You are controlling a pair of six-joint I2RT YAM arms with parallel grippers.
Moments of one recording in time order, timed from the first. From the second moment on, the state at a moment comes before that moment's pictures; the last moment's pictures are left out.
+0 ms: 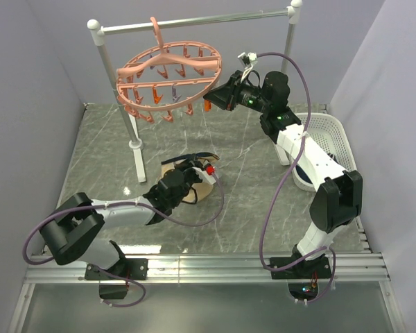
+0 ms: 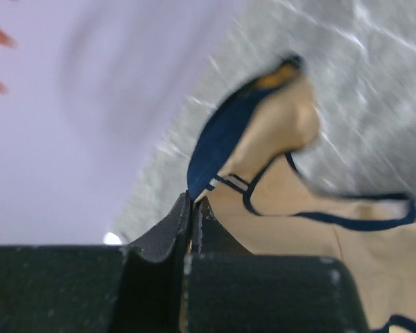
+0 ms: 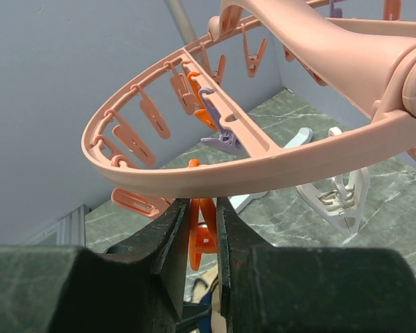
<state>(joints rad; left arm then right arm) -0.87 1.44 0.58 0.75 -0.37 0.78 0.38 1.69 1.57 0.24 -0.74 0.44</state>
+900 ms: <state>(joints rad) -0.65 1.23 0.85 0.43 0.03 0.42 0.38 1.69 1.54 0.31 -0.77 0.50</state>
